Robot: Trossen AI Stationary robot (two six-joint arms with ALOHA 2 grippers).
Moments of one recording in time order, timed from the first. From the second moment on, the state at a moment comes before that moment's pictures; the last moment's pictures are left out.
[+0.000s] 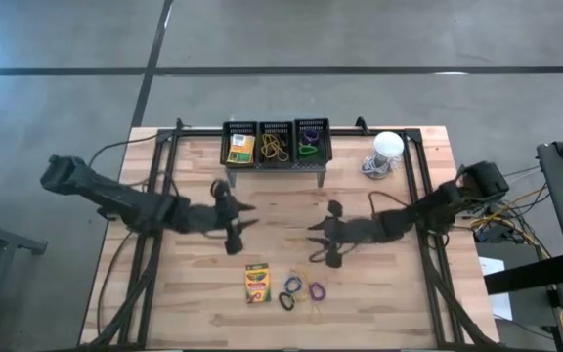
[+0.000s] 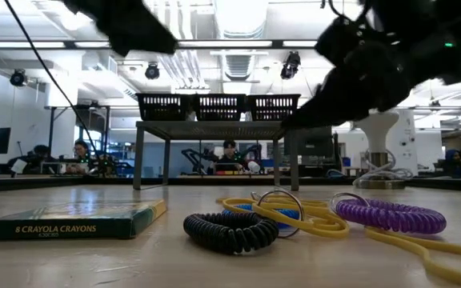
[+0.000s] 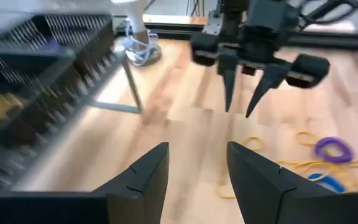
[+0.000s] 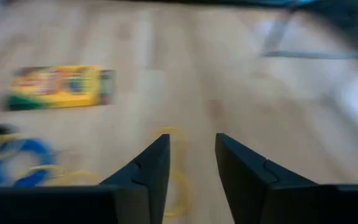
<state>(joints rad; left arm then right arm) -0.29 1.17 0.75 -0.12 -0.51 -0.22 0.27 1.57 0.51 0.59 0.35 0.12</state>
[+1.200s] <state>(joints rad) -0.42 1.17 0.17 0.48 -0.67 -0.69 0.17 1.84 0.76 0.22 0.11 0.21</state>
